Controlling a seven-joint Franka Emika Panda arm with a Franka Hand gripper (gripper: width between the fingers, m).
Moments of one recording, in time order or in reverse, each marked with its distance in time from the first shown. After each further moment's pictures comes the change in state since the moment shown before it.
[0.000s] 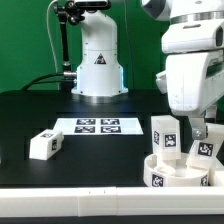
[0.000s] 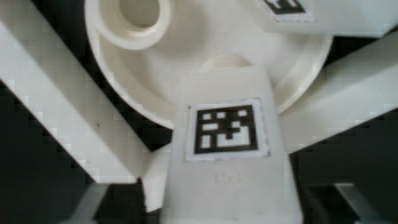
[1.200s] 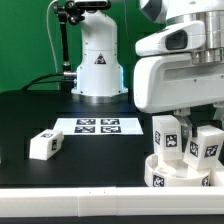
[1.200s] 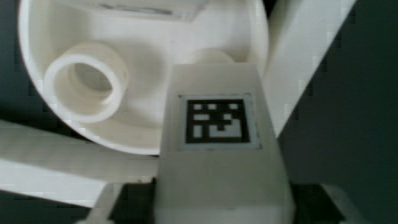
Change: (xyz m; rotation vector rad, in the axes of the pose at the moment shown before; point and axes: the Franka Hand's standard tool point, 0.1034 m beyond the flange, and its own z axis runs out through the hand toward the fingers) arm -0.001 0.002 0.001 -0.008 0.036 0.720
